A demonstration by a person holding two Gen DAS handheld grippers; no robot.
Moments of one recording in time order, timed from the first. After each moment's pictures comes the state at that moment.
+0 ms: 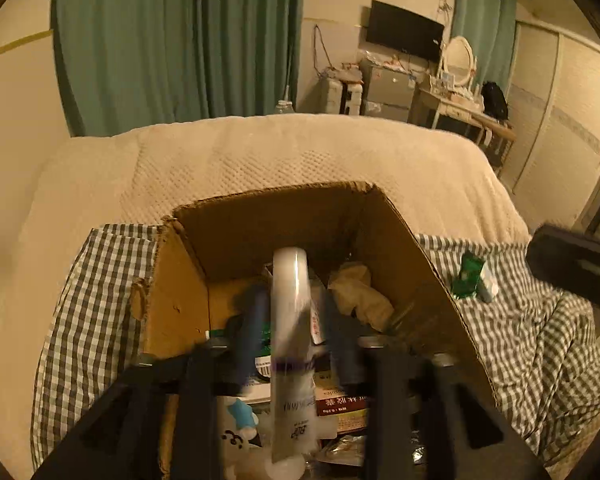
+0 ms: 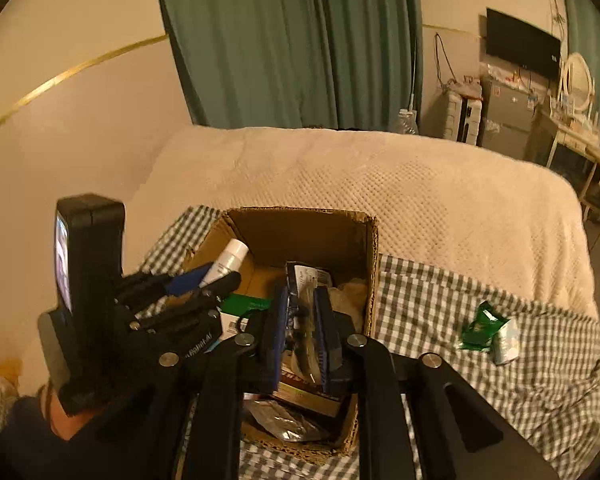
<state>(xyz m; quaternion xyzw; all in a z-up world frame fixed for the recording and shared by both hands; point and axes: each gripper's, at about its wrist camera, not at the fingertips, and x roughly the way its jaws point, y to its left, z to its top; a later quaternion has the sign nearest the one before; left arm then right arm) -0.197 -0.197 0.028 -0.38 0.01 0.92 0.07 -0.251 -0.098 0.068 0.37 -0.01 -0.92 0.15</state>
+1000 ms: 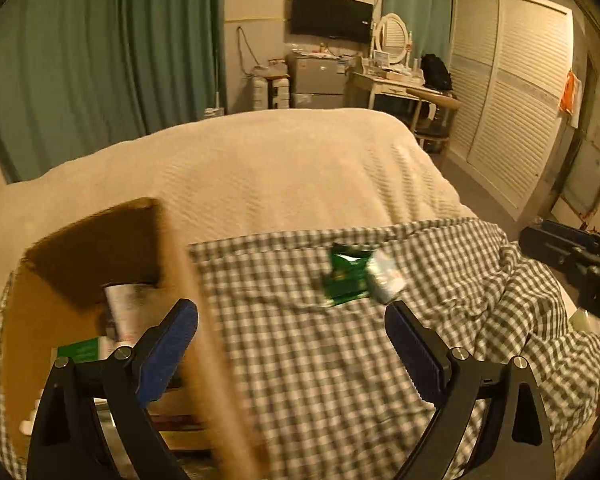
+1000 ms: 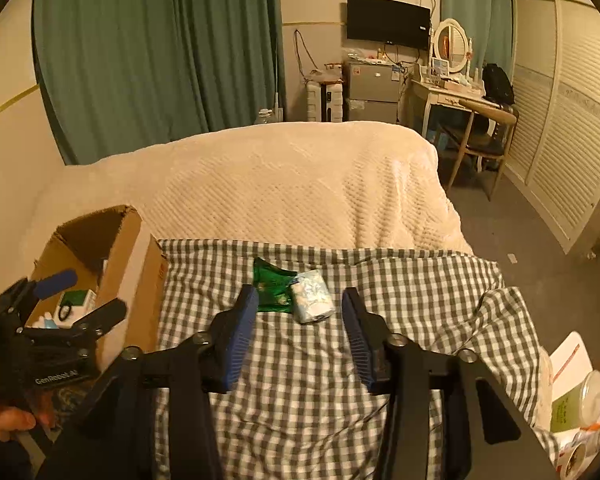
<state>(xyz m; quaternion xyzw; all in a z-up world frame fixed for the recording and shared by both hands) -0.188 -0.003 0.020 -0.38 0.05 0.91 0.16 -0.191 0.129 0.051 0.36 -0.04 -0.93 -0.05</state>
